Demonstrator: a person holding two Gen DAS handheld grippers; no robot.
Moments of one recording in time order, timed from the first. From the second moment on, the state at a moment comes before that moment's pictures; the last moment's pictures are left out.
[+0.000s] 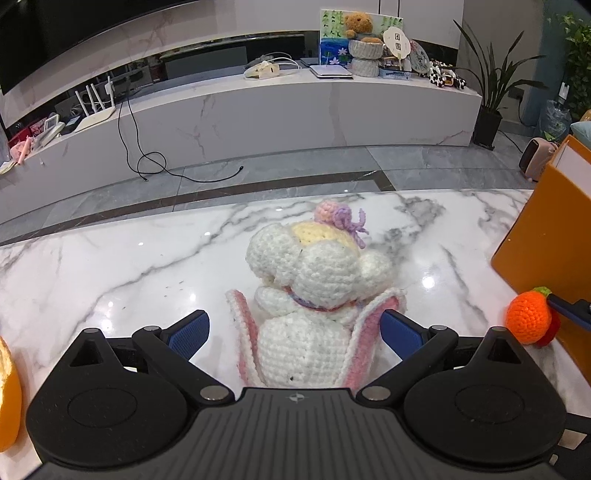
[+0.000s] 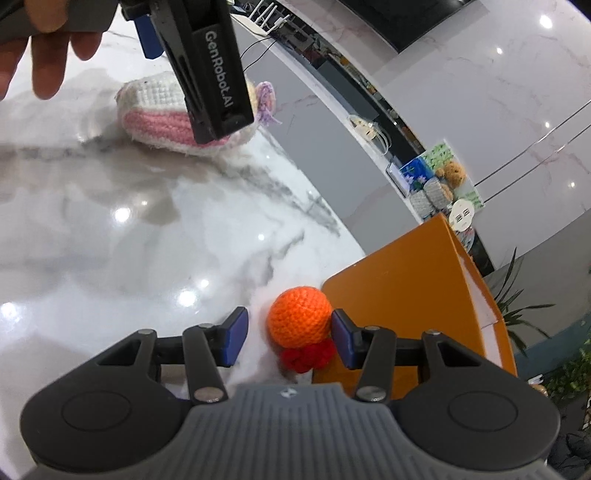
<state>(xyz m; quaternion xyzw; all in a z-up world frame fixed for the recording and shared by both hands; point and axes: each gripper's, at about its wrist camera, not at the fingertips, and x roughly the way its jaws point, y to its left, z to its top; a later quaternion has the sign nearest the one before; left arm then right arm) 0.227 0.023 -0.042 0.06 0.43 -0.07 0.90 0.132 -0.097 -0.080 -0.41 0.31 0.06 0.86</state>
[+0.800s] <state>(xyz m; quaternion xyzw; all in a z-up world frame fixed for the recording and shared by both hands) 0.202 0.030 -0.057 0.06 0.46 -0.09 0.88 0.130 -0.097 -0.066 -0.37 0.33 0.08 0.87</state>
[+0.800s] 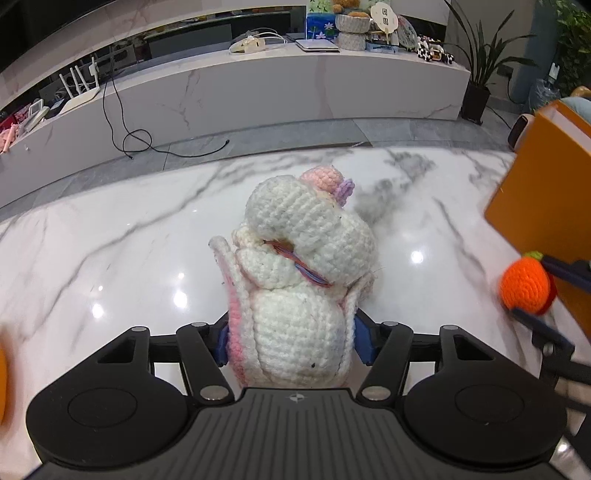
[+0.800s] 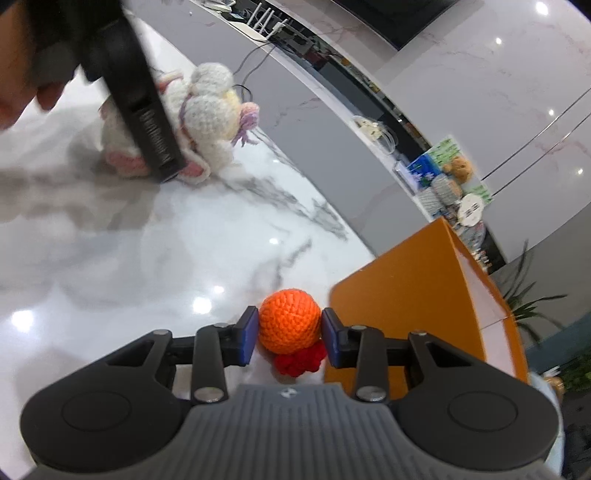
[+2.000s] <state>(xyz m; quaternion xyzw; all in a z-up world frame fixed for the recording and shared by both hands) 0.044 0.049 -0.054 -0.03 0.44 -0.14 0.88 0.075 -0.110 -0.047 -0.16 0.48 0.23 0.83</state>
